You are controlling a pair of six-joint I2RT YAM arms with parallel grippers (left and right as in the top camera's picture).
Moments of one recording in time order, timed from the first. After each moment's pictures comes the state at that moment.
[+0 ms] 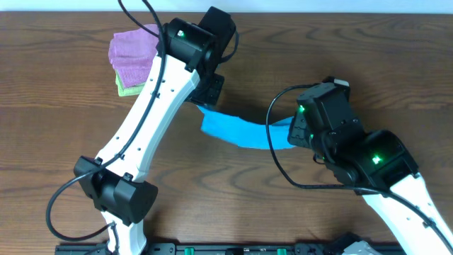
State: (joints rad) left arm -0.51 1.96 2.15 -1.65 -0.12 -0.18; right arm 0.55 1.21 1.36 -1.15 0.29 0.70
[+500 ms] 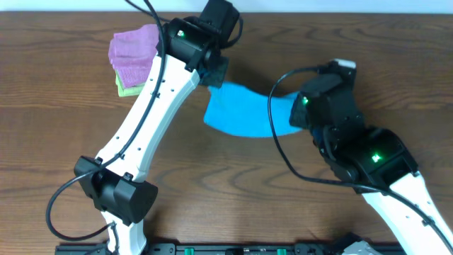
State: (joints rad) left arm -0.51 1.96 2.15 -1.36 -0.22 -0.19; right arm 0.54 1.21 1.36 -0.89 0.45 0.57
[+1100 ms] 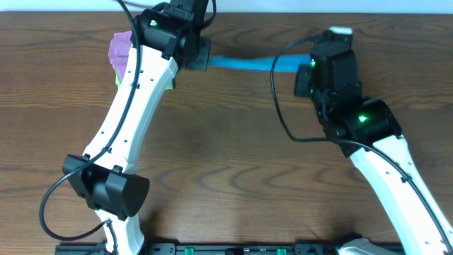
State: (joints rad) left arm -0.38 1.96 2.15 -1.36 -0.13 -0.17; right arm 0.39 1.36 1.36 -0.74 0.38 0.33
